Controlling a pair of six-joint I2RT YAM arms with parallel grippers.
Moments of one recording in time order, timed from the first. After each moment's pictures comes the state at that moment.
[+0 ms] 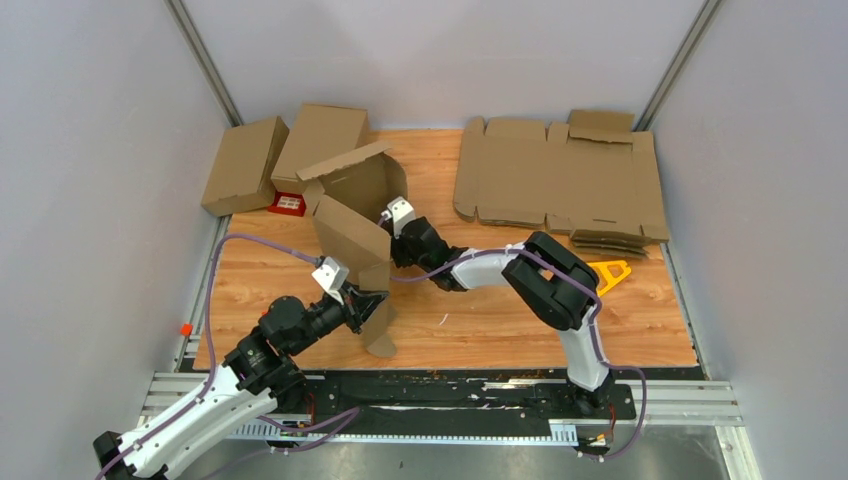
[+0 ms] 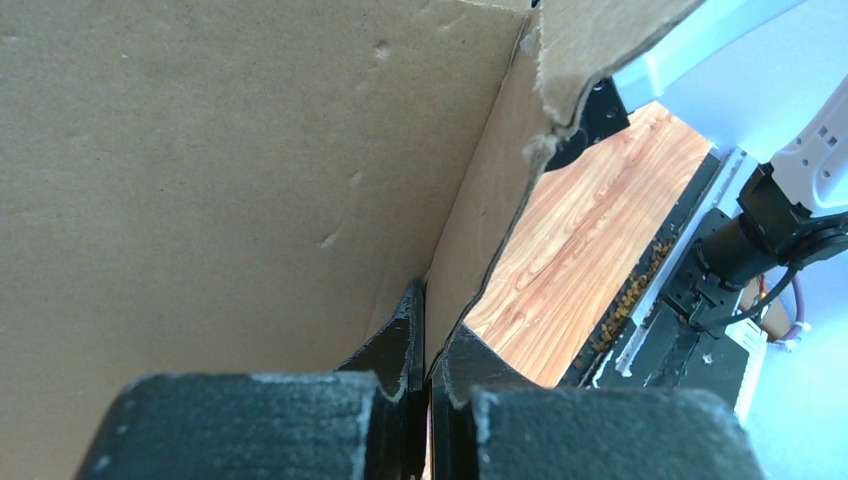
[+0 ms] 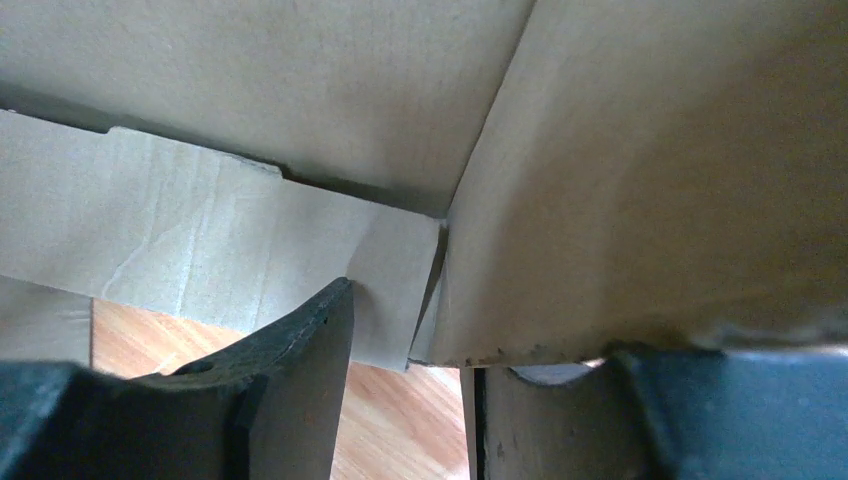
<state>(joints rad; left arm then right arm) -0.84 0.30 0.27 -0.04 0.04 -0.32 0.89 2.05 1.13 0.45 0.16 0.08</state>
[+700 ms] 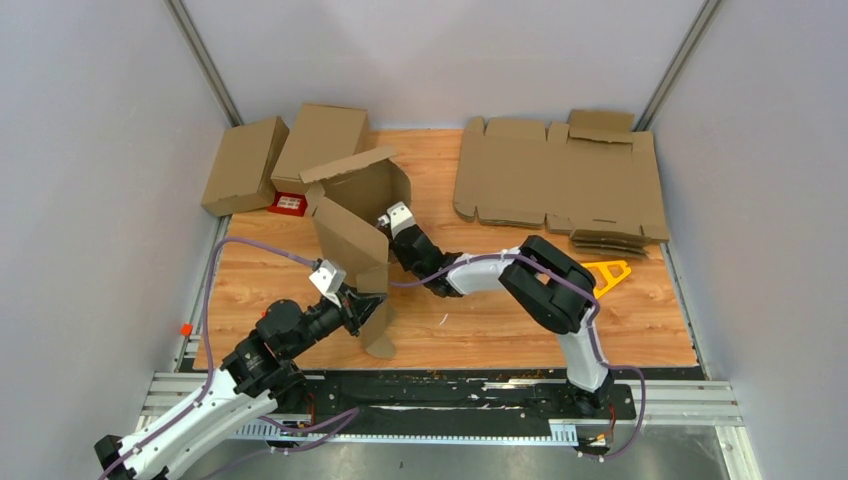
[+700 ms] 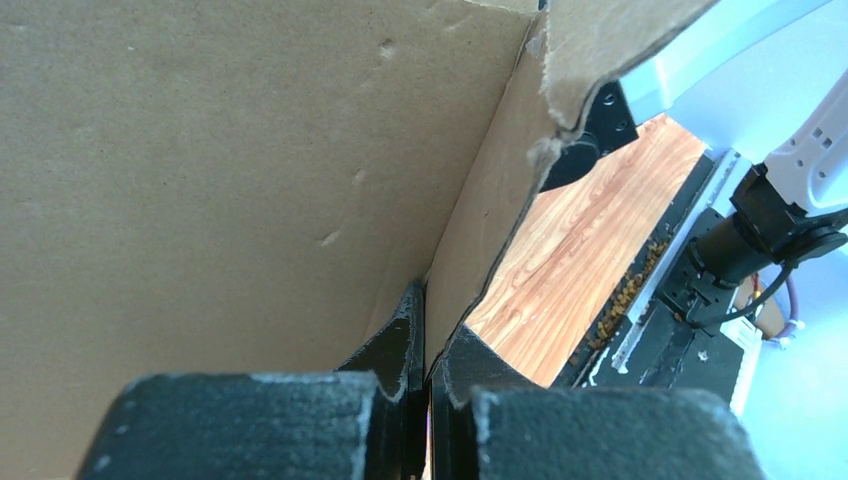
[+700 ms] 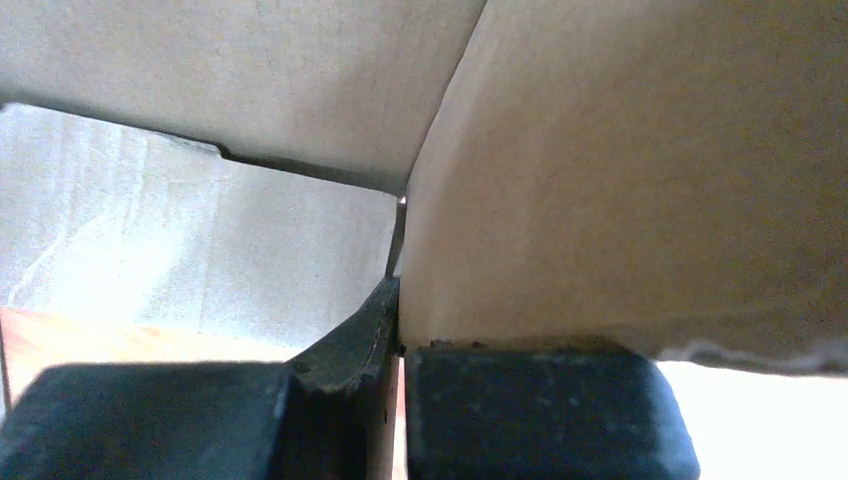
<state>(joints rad) -0.84 0.25 0.26 -0.07 0.03 -0.33 0.94 2.09 1.18 0.38 0.38 0.07</state>
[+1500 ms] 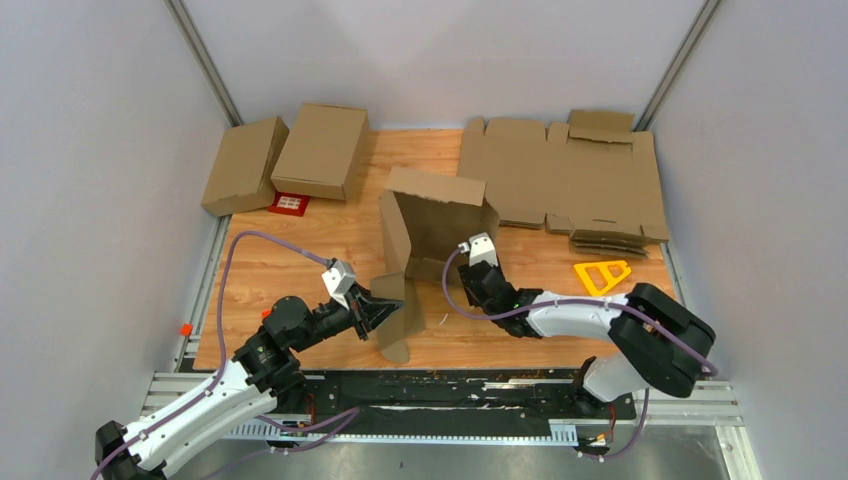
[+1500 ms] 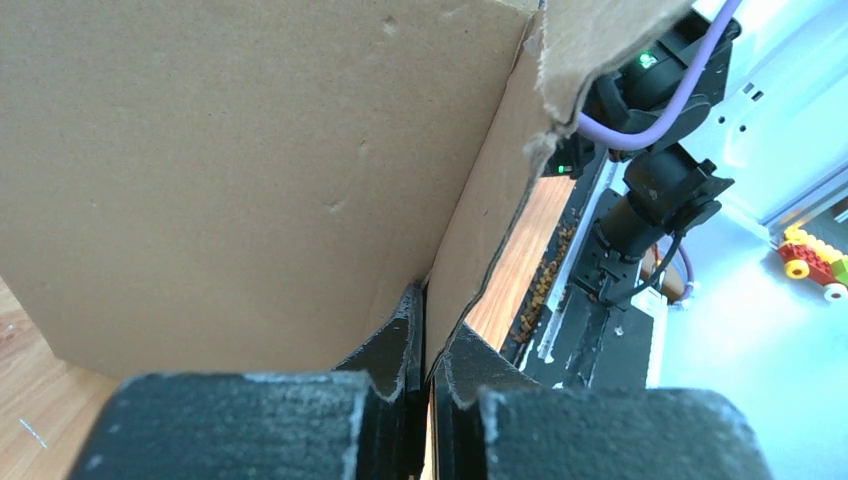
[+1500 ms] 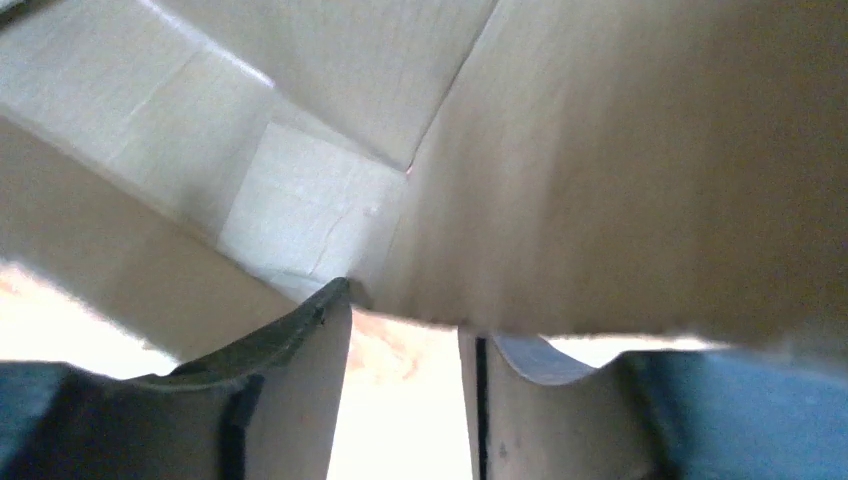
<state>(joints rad) -0.84 0.37 0.22 0.16 0.23 -0.37 0.93 1.47 0.56 0.15 0.56 0.30</state>
